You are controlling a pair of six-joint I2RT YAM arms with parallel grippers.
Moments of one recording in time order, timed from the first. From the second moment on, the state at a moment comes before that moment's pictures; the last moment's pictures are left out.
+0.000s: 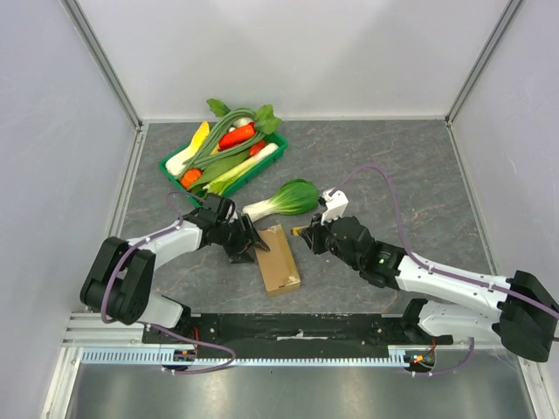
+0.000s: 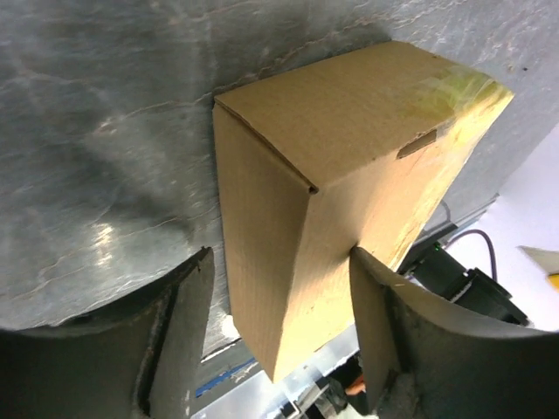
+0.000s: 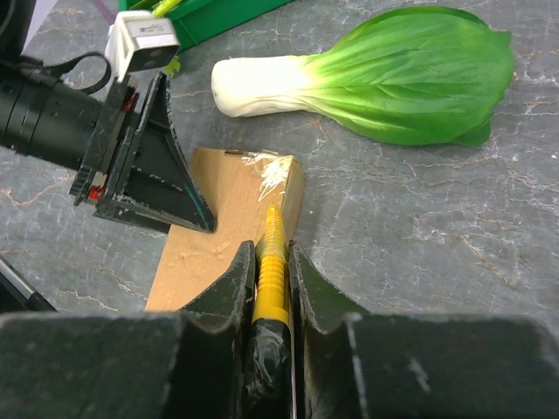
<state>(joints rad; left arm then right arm) -0.40 1.42 0.63 -0.31 0.46 -0.88 0.98 1.09 0.62 0.10 0.29 0.45</state>
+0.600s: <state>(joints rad) -0.41 1.47 0.63 -0.23 0.52 -1.03 1.09 1.24 0.68 0.10 0.46 0.41</state>
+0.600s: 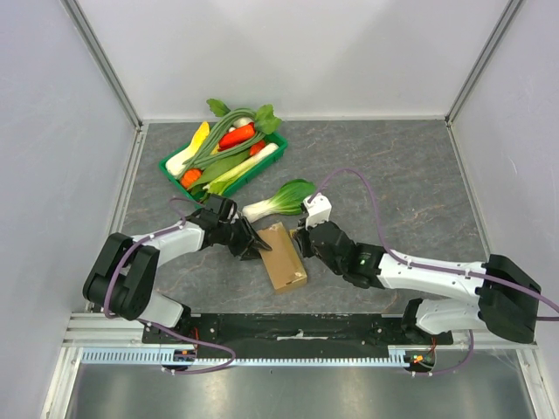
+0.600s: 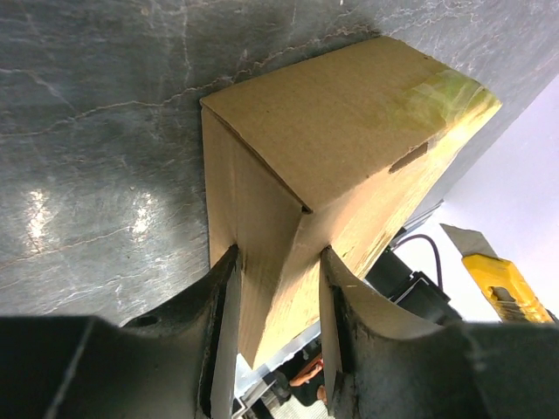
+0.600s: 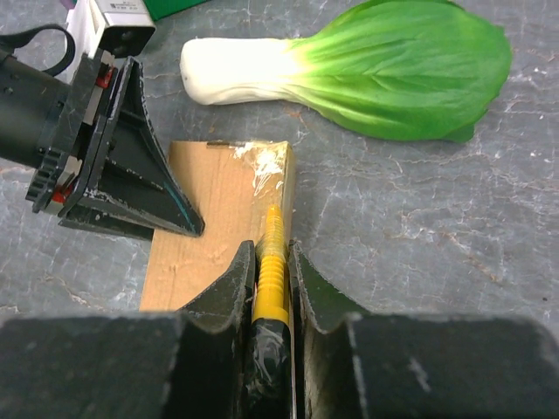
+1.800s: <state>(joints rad) -0.41 1.50 0.65 -0.23 0.53 -1.06 1.07 1.39 0.75 0.16 0.50 0.32</state>
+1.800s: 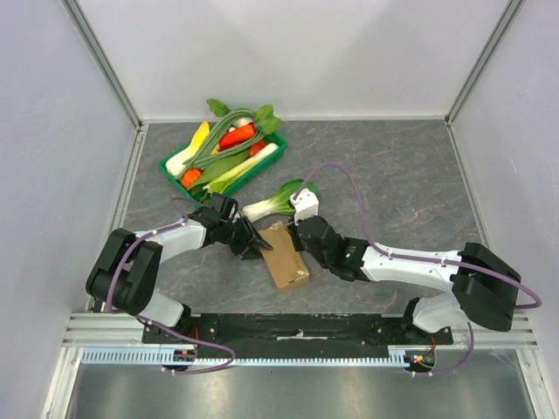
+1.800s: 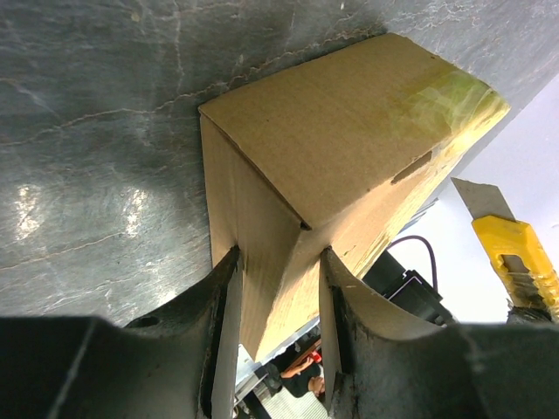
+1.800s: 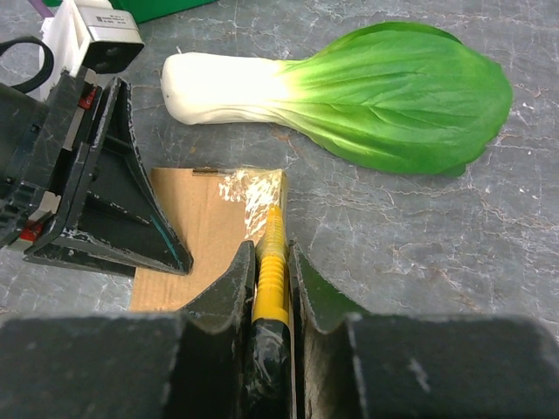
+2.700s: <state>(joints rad) -0.41 1.51 0.65 -0.23 0.54 -1.06 1.06 1.41 0.77 0.16 0.51 0.31</state>
